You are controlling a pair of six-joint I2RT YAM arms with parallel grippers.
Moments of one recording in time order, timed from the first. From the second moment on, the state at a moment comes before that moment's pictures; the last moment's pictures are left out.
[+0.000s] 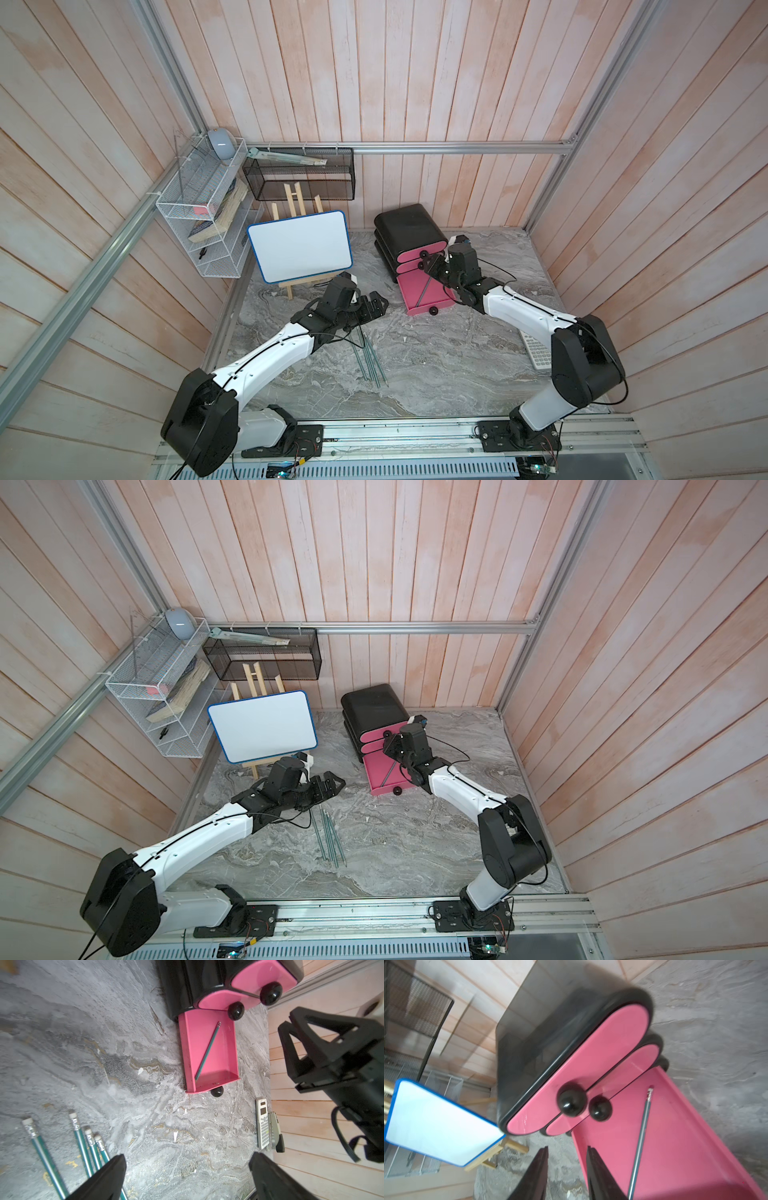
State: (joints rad) left arm -0.56 1.26 0.82 -0.25 0.19 -0.87; right arm 0.52 1.60 1.08 0.02 0.01 0.84
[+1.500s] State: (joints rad) left arm -0.26 1.05 0.66 -0.38 0.26 -0.82; right arm 0.99 2.06 1.44 -0.49 0.00 0.43
